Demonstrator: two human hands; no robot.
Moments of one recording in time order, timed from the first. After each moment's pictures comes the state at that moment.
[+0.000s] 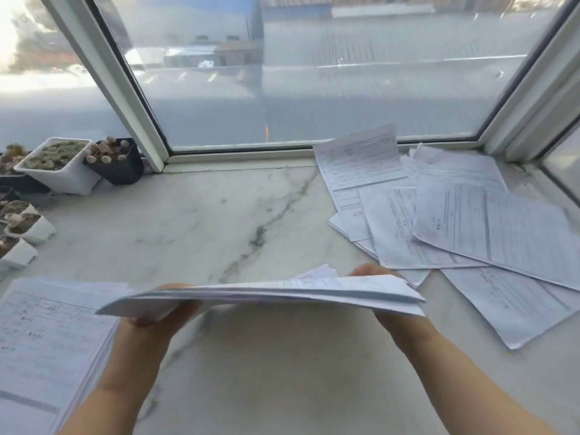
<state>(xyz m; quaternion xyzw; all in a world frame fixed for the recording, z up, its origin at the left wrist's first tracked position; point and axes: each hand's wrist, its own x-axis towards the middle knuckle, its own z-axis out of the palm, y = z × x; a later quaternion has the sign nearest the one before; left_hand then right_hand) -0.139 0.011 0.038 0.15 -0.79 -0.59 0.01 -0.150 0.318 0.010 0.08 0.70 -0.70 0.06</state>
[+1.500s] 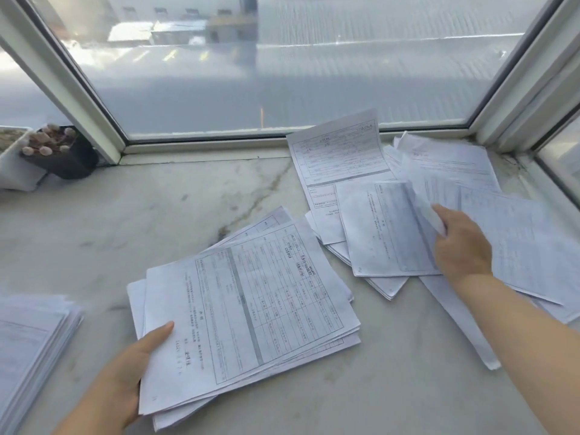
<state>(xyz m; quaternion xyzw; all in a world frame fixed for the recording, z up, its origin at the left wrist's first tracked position) -0.149 0.038 -0.046 0.43 -0.49 -0.72 -0.23 -0.236 0.498 -0.037 0.22 0.94 -0.23 -0.10</state>
